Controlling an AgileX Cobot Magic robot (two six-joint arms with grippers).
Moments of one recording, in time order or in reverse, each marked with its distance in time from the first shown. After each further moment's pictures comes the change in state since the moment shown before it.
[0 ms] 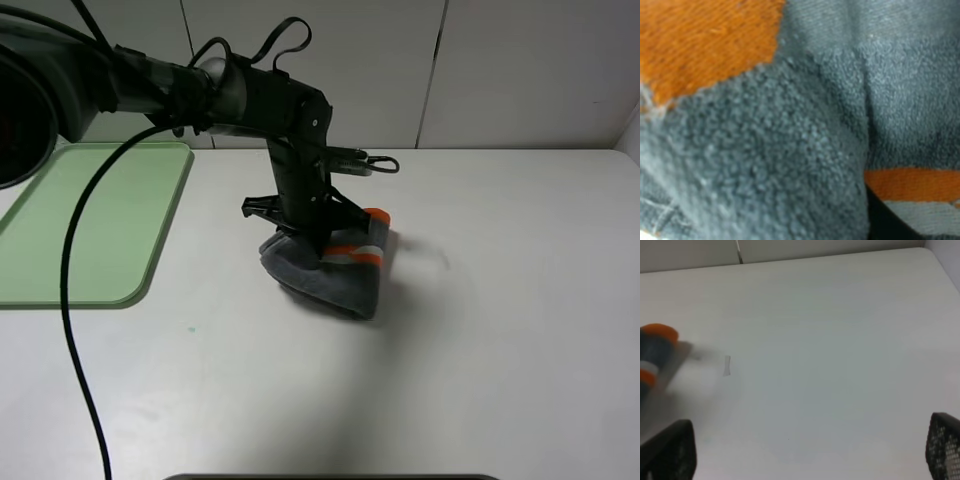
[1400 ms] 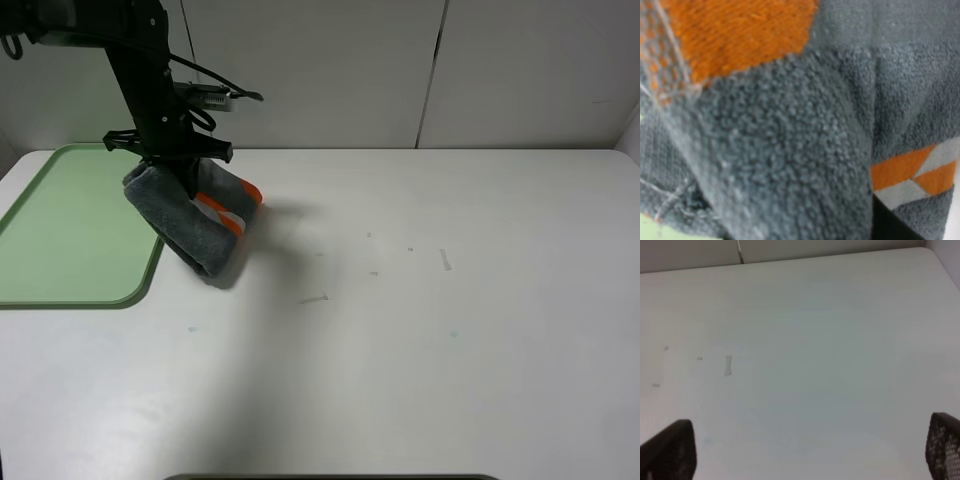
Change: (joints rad) left arm 0.406 -0.139 0.005 0.008 0.193 0.309; right arm 0.000 0.000 0.000 0.003 0.000 0.000
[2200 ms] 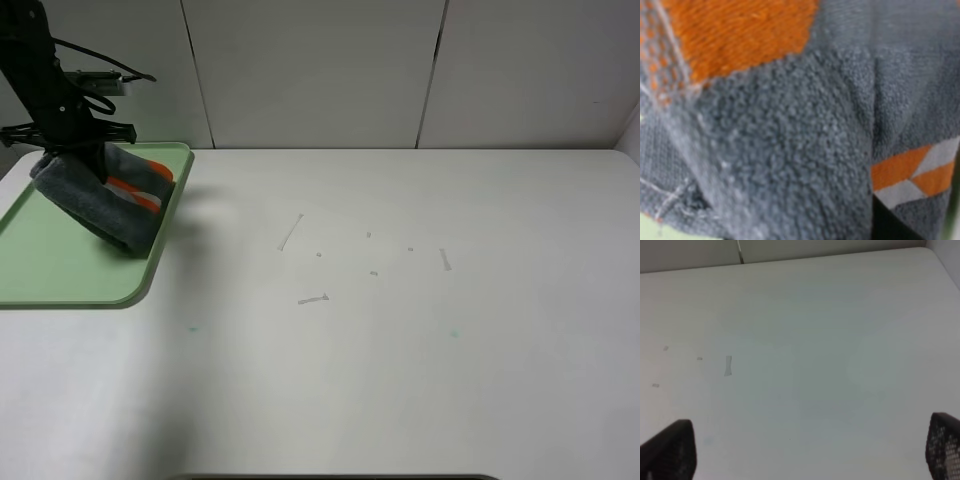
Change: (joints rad) left arm 0.305 0.001 0.000 0.028 -0.068 0.036; right arm 0.000 0.000 0.000 0.000 0.000 0.000
